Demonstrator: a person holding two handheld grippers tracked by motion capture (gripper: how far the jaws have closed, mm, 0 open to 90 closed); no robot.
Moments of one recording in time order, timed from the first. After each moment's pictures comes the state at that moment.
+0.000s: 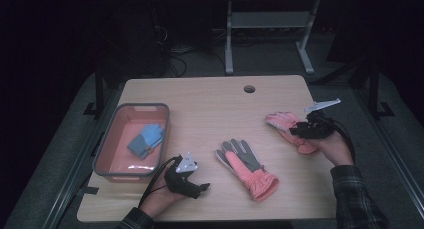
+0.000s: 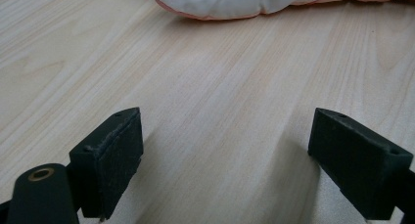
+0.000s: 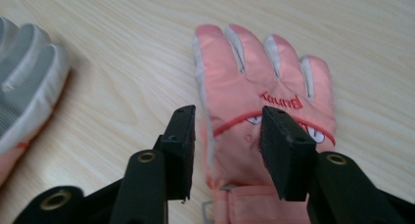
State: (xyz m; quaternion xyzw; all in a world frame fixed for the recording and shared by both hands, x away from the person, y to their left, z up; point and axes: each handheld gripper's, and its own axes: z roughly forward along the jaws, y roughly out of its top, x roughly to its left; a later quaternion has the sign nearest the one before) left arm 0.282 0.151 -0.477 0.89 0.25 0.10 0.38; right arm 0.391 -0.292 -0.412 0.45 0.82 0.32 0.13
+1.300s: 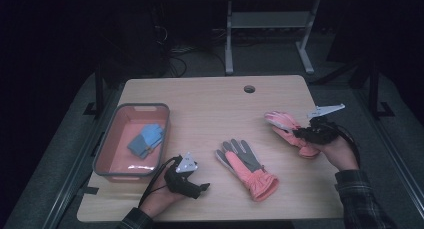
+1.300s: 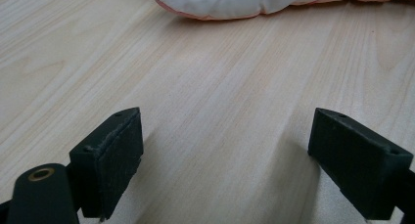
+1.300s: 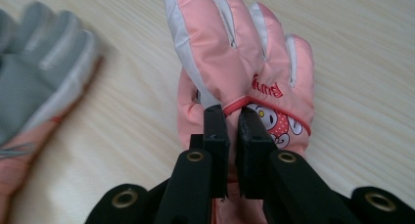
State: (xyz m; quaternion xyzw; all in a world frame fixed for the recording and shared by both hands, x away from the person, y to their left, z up) left arm 0.282 0.151 -0.477 0.89 0.25 0.10 0.38; right arm 0.368 -0.292 -0.404 0.41 0.84 0.33 0.14
